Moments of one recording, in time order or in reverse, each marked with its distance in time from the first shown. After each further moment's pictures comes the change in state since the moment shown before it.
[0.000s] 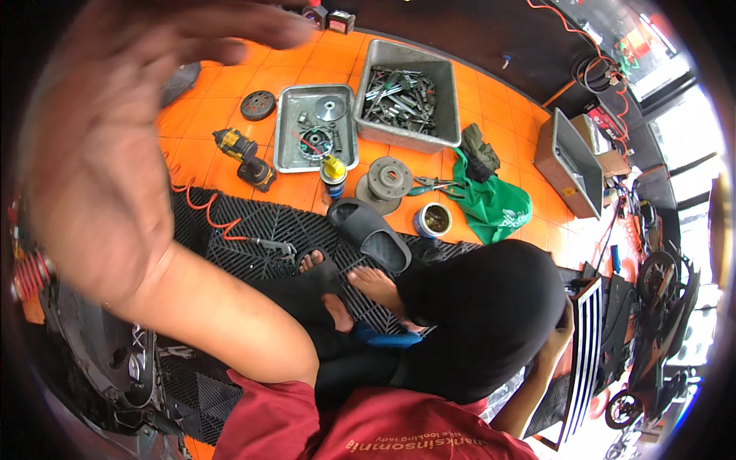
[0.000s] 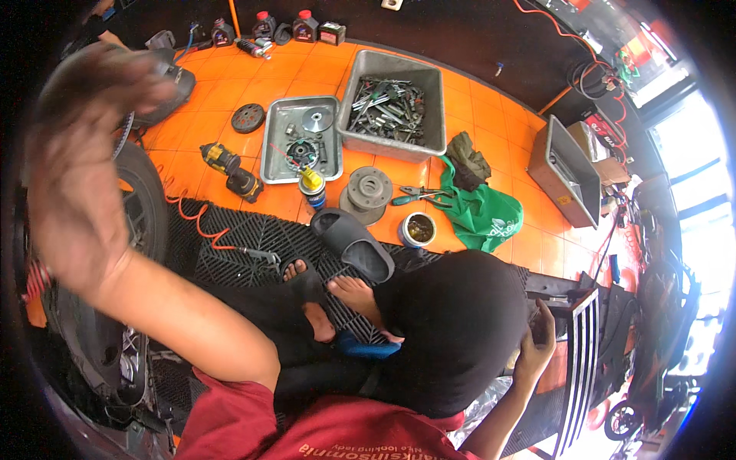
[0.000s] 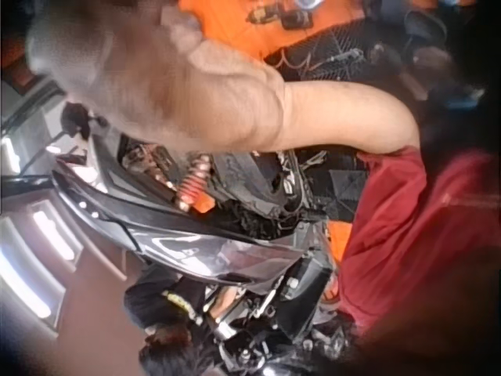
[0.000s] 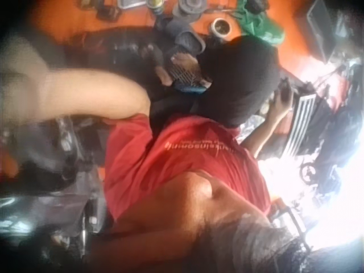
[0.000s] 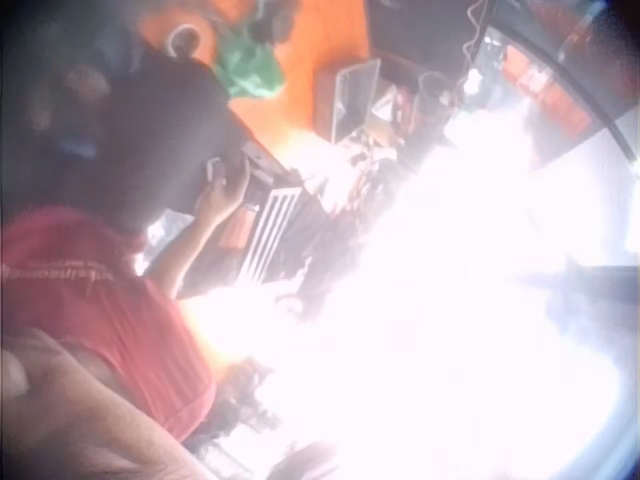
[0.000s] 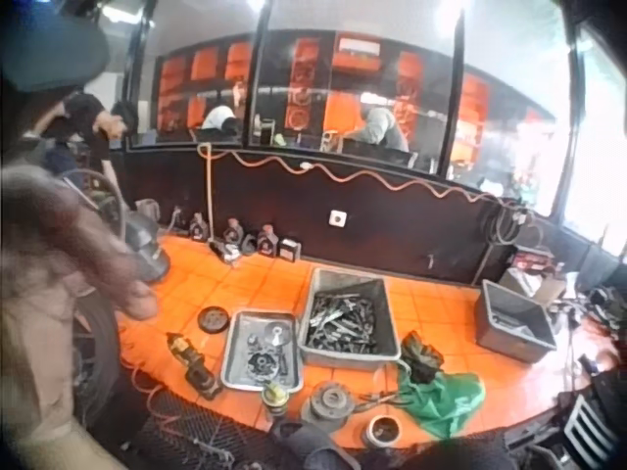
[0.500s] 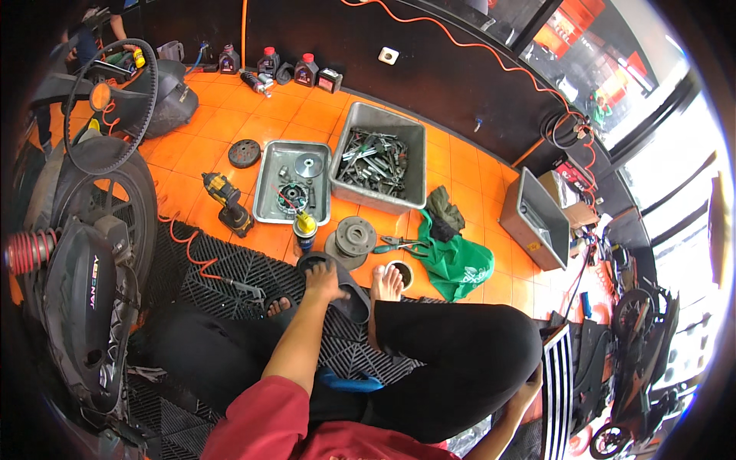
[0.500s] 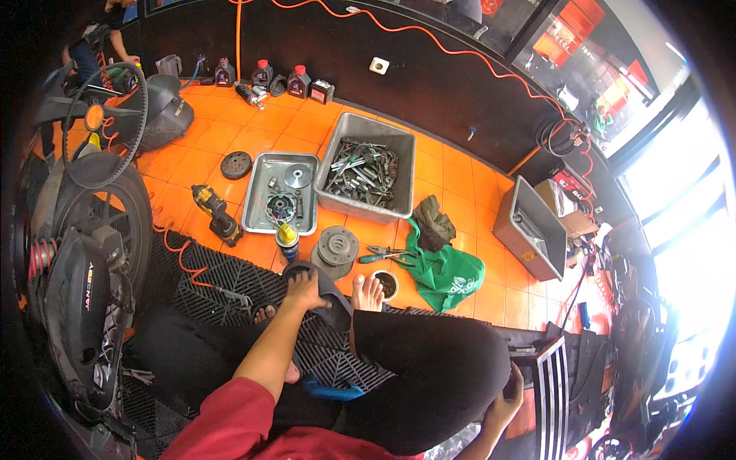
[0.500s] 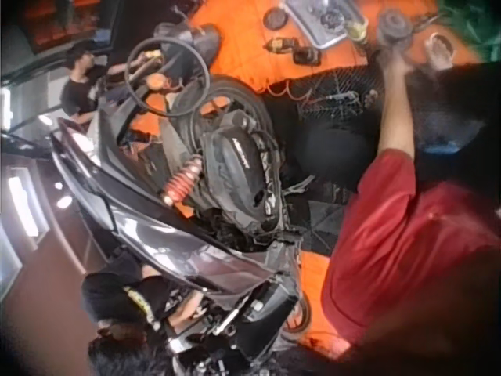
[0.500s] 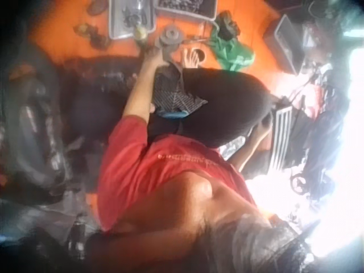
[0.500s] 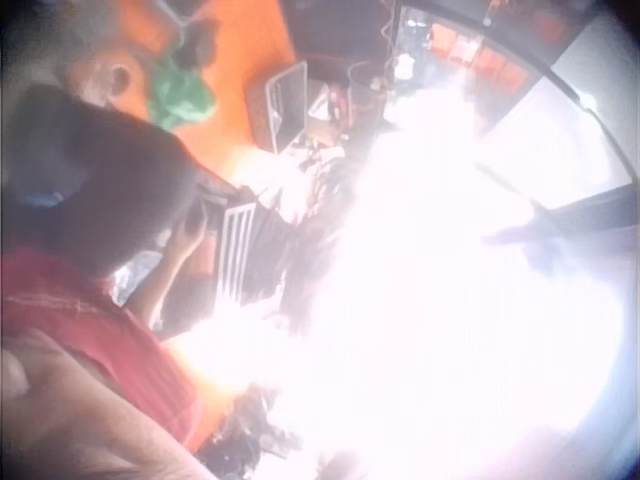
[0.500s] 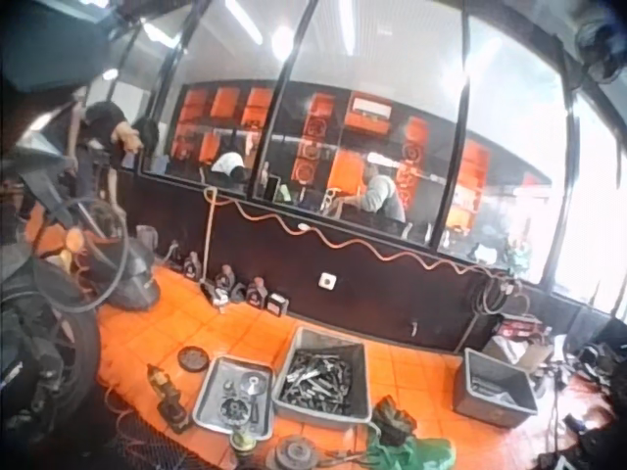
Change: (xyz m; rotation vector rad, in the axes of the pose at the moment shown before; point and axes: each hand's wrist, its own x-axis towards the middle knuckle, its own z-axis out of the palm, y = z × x) left_hand -0.286 -0.168 0.259 0.631 -1.104 -0.780; right_hand -0.005 0.039 -0.053 0.005 0.088 -0.023
